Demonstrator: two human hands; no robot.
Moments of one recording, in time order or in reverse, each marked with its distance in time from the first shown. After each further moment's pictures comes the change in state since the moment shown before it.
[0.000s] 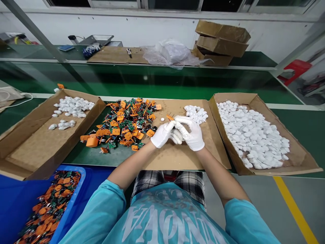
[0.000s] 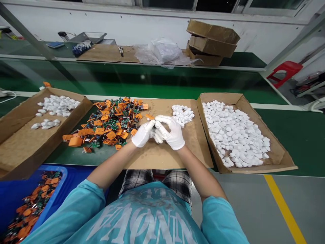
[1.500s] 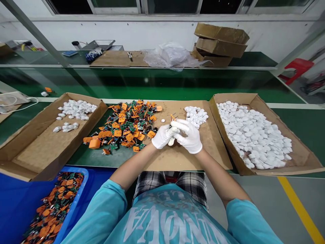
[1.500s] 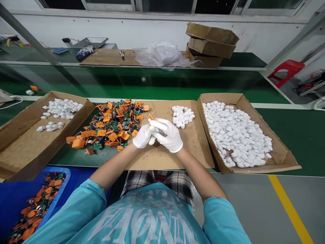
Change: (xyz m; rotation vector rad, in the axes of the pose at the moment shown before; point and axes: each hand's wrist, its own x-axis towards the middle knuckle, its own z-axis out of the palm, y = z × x) left_hand -0.006 -0.005 -0.005 0.261 0.096 0.253; right_hand -0.005 -0.007 0.005 -0.195 -0.037 -0.230
